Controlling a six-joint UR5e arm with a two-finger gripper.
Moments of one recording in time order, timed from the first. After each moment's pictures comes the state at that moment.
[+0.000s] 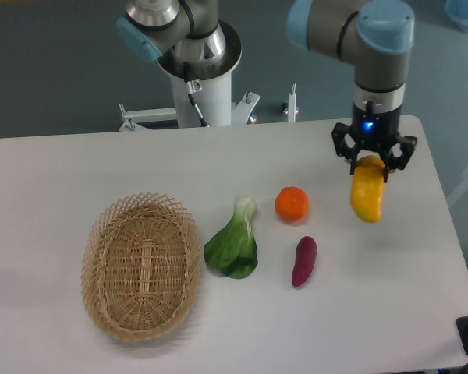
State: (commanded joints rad) arm 2.84 -1.75 -1.76 -0.92 1.46 1.31
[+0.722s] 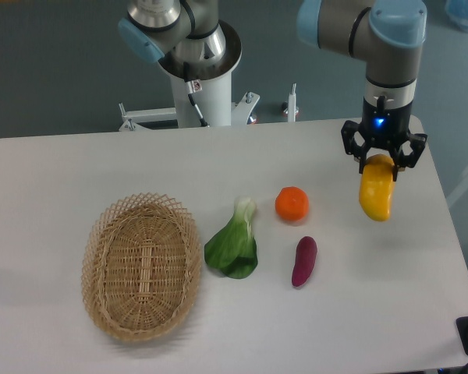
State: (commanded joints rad) arm 2.84 -1.75 -1.76 -0.91 1.44 1.31
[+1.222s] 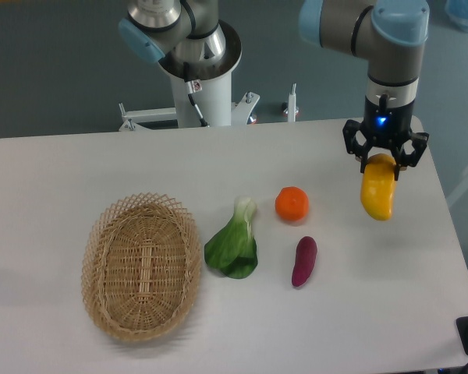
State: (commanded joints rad) arm 2.85 -1.75 -1.77 -0.91 1.44 1.31
